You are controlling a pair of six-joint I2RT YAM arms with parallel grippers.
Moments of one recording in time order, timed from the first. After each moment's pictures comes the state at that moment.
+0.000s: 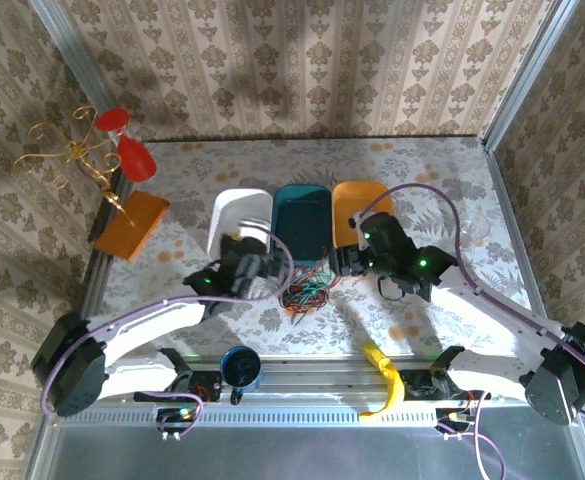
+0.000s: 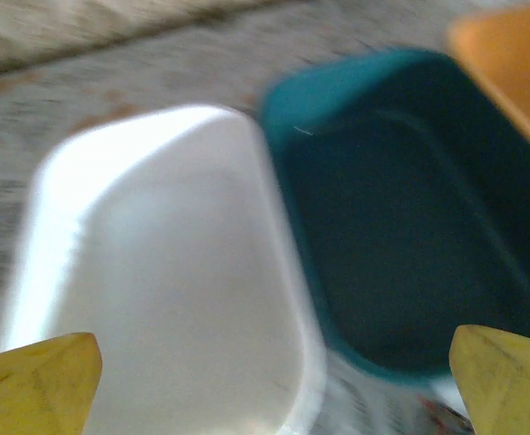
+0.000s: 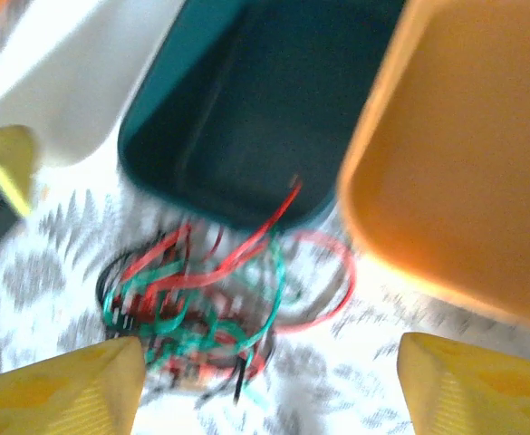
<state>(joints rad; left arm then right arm) -0.95 1.22 0.66 -0.08 -0.54 -0.26 0.66 1.17 0.89 -0.55 0.00 0.39</state>
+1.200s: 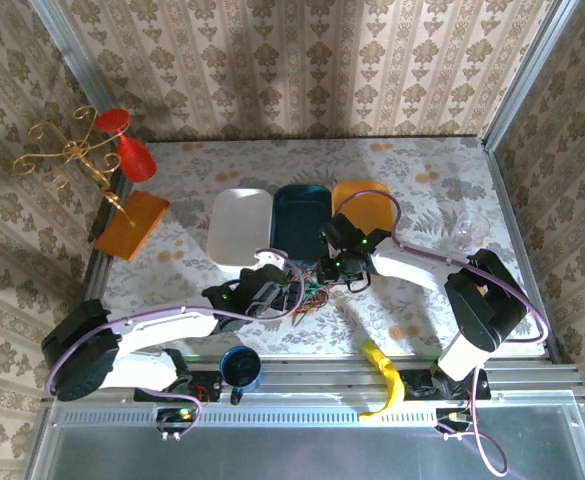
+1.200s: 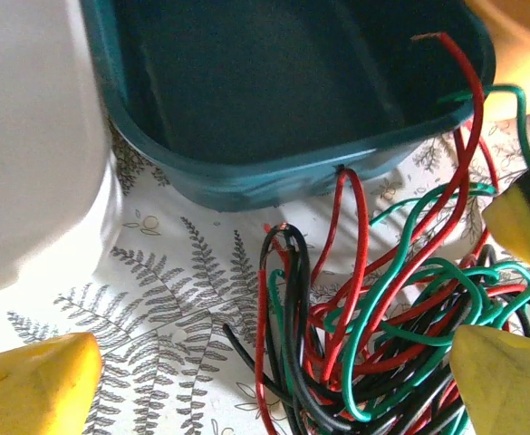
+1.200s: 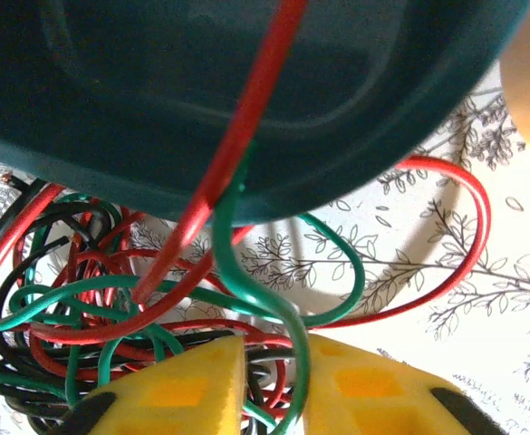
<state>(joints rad) -1.07 1.26 0.58 -0.12 -0.39 -0.53 0.66 1.64 1.01 -0.53 -0.15 0.56</state>
